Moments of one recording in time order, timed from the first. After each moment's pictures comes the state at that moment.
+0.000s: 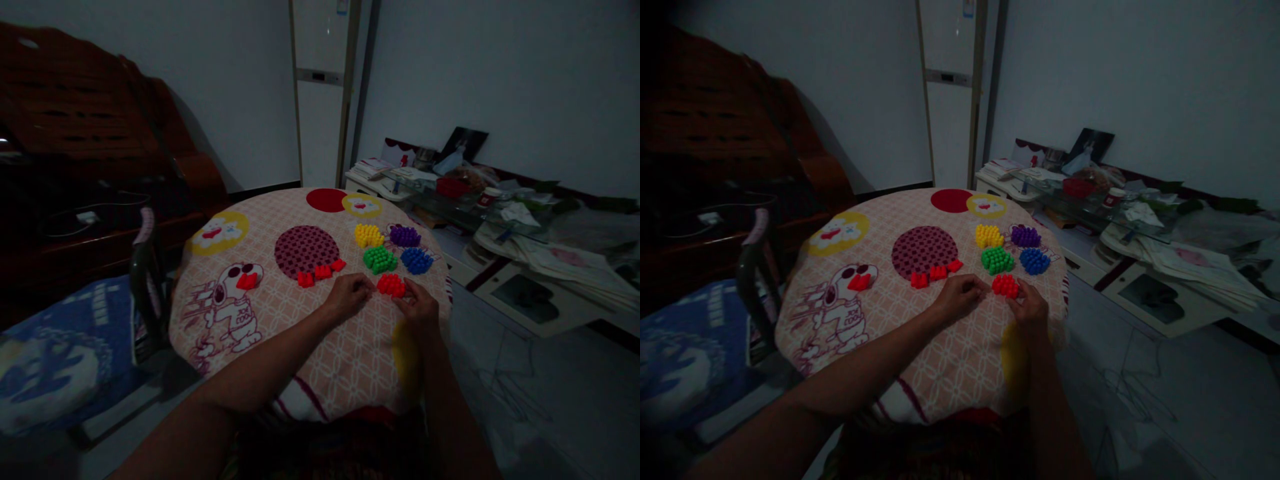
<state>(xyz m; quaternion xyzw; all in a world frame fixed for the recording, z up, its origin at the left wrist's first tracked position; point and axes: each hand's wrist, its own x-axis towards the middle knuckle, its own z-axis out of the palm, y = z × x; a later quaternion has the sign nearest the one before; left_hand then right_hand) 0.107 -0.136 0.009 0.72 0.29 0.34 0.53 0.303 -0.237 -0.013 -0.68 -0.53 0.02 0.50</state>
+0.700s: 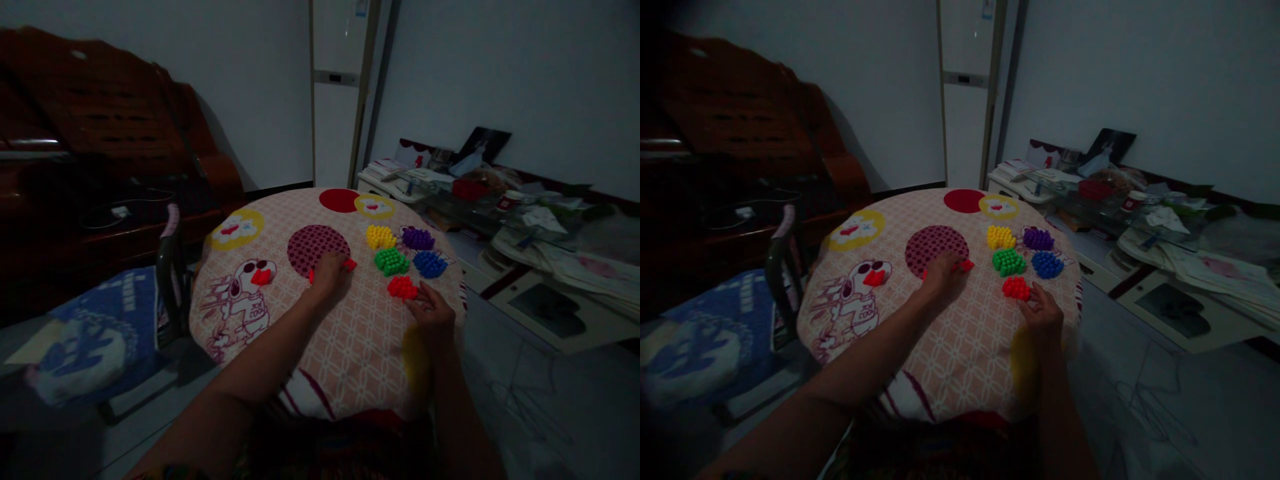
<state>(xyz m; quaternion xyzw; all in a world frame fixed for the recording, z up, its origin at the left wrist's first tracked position) 0.067 -0.083 0.022 0.82 0.43 0.32 0.18 0.305 -0.239 -0.025 -0.67 -0.51 0.03 0.55</state>
